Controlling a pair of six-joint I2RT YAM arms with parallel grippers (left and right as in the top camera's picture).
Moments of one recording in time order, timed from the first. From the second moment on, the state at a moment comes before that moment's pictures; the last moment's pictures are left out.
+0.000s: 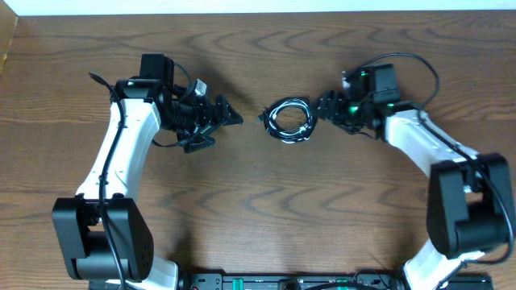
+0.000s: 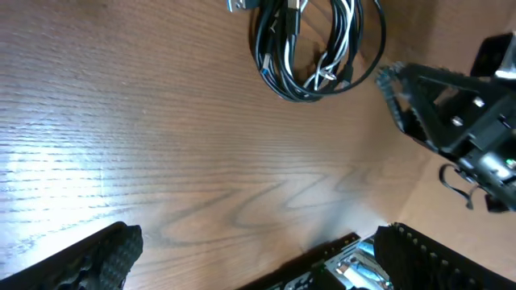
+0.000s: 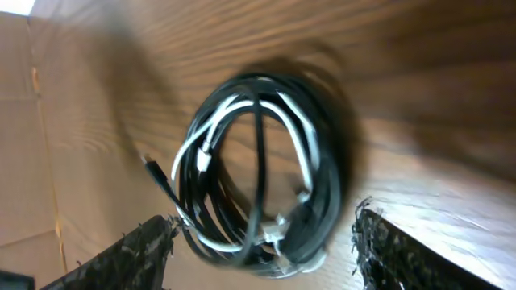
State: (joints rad) left arm -0.02 1.69 1.34 -1.06 0.70 -0.38; right arm 0.20 1.85 1.11 -0.21 -0.56 0.60
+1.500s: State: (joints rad) left arm -0.10 1.69 1.34 -1.07 0.52 -0.38; right arm 0.30 1.78 1.20 -0.06 -0.64 0.63
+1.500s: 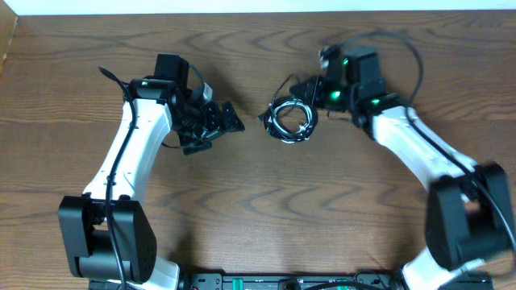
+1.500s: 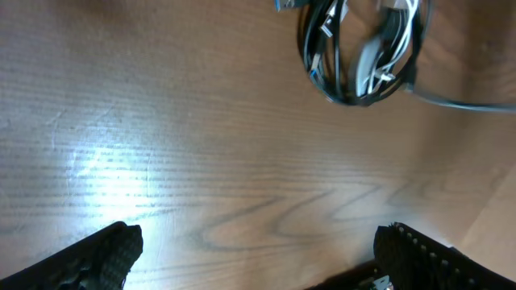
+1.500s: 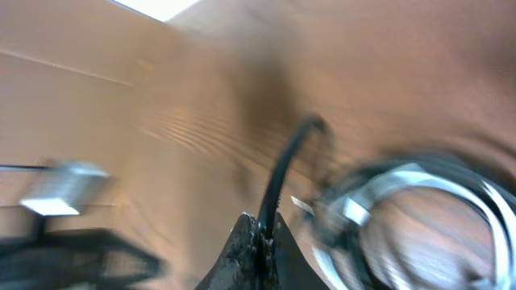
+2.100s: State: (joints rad) left arm -0.22 1.69 1.34 -1.07 0.52 -0.38; right arm 0.29 1.35 1.31 0.00 -0.66 0.65
